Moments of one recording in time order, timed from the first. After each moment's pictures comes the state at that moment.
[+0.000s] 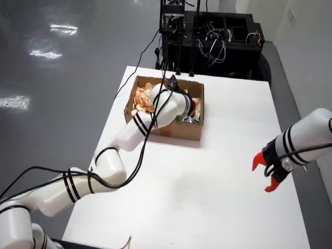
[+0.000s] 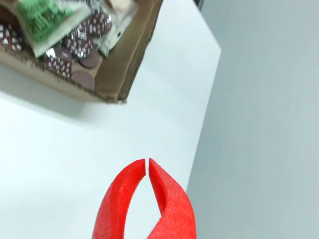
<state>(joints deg) -50.2 85.9 -23.3 14.8 66.5 3.4</state>
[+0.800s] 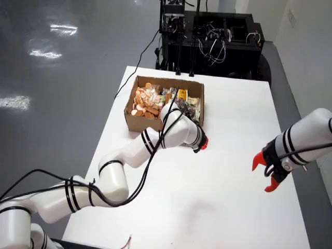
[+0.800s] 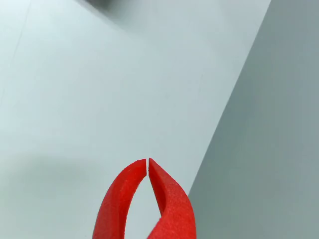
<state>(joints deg) -58.7 86.3 -22.3 8.0 75.4 -1.6</state>
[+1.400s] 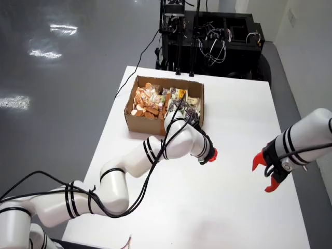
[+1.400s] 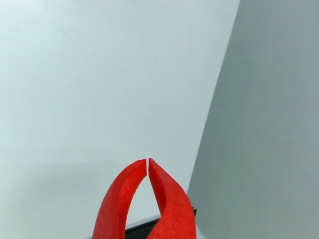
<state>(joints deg) -63.0 86.4 -24.5 6.2 75.8 4.4</state>
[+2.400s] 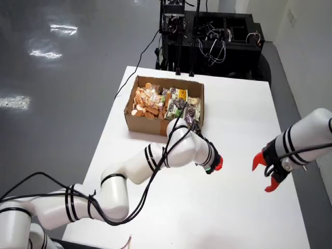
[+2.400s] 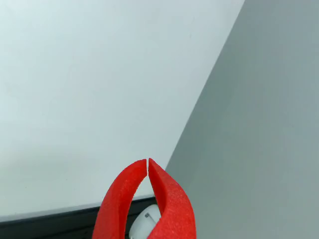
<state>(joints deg) -65.8 86.4 -25.2 5.9 75.4 -8.1</state>
